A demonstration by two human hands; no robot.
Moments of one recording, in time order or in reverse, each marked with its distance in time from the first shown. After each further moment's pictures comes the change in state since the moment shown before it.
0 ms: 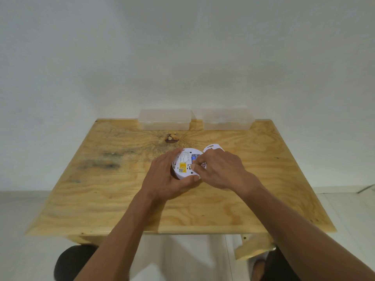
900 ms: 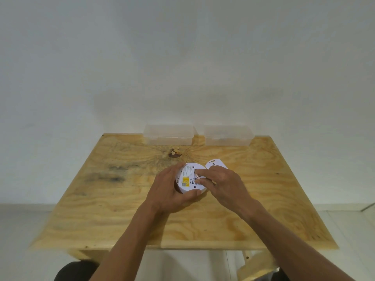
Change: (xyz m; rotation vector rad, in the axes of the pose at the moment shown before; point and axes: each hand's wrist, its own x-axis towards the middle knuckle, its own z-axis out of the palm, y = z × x) left_hand -0.002 0.010 -0.008 -0.019 0.006 0.005; right_hand -0.007 0.019 0.032 0.173 0.417 -0.263
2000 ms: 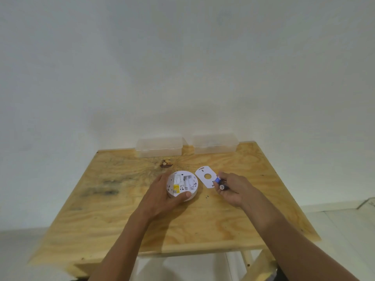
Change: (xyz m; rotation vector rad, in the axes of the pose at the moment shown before) left_hand 0.003 0.003 -0.006 0.096 -0.183 -0.203; right_hand 0.004 0.025 -0.039 1.475 0.202 1.387
